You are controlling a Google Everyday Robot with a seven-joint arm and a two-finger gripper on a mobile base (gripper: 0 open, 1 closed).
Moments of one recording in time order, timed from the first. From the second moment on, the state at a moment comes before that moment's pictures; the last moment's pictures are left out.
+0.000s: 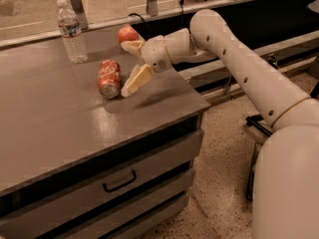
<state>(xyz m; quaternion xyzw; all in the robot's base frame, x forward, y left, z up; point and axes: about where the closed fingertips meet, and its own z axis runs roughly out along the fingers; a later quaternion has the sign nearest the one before) 0.672 0.095 0.885 -0.64 0.51 0.35 0.45</state>
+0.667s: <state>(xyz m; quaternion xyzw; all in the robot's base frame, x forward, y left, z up) 0.669 0.105 0.871 -0.64 0.52 0.36 0.43</state>
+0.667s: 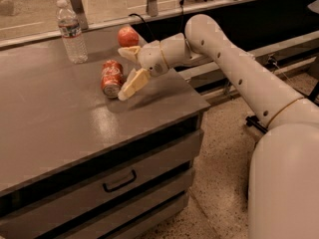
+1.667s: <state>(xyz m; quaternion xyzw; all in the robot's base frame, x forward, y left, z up) 0.668 0.128 0.856 -0.64 0.52 0.37 0.42</state>
